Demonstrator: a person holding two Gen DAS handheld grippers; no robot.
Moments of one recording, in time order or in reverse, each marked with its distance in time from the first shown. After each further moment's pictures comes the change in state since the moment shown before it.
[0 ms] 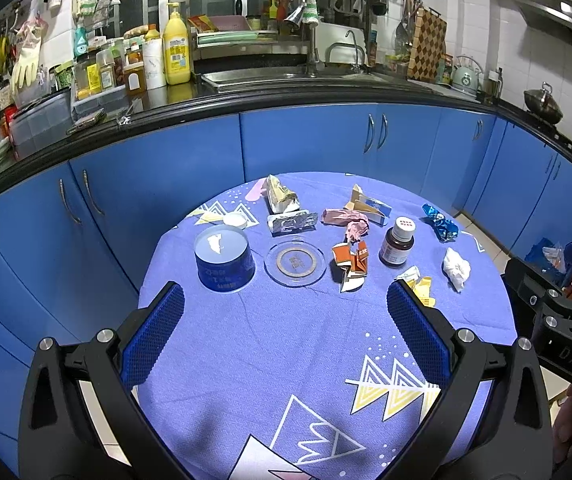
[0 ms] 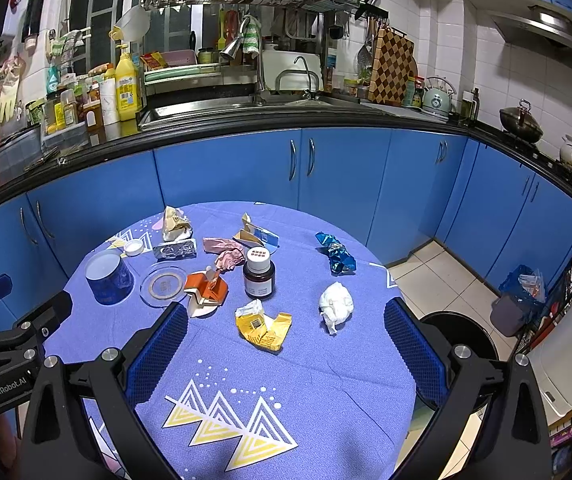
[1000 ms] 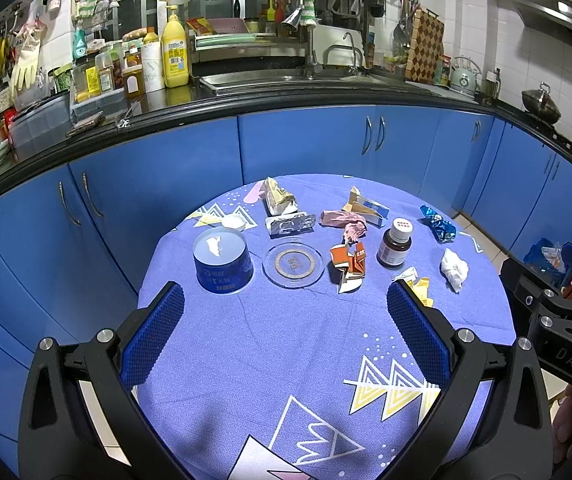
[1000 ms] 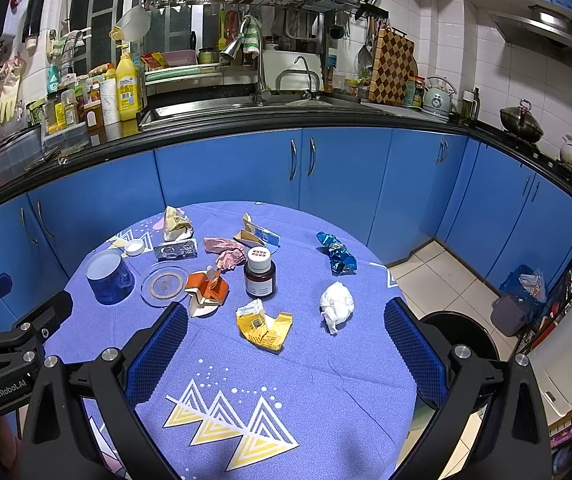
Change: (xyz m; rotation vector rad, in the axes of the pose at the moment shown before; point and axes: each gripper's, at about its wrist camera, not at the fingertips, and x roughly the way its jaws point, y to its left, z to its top) left arm 0.000 -0.001 0.001 0.003 -0.004 -0.002; right arm 0.000 0.000 -0.001 0.000 0.000 0.000
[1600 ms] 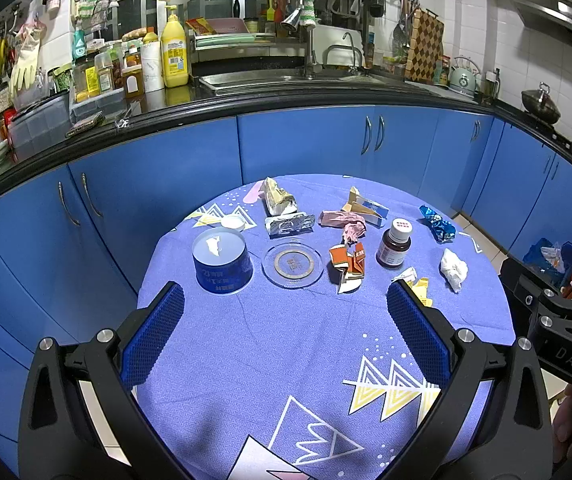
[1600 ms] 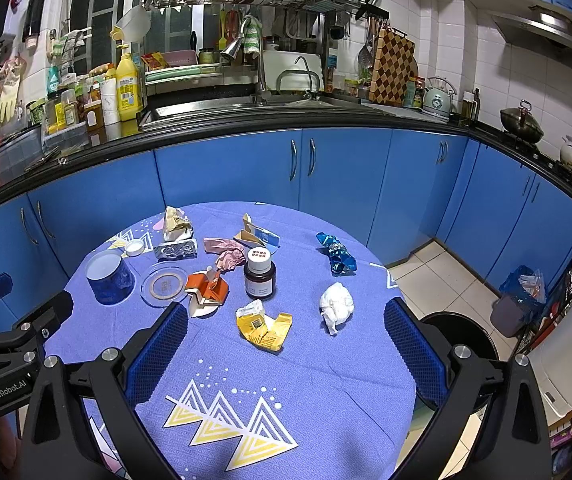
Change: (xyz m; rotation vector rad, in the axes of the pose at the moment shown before) left arm 0.000 0.000 0.000 -0.002 -0.001 -0.001; right arm 0.001 0.000 -0.001 0.001 0.000 0.002
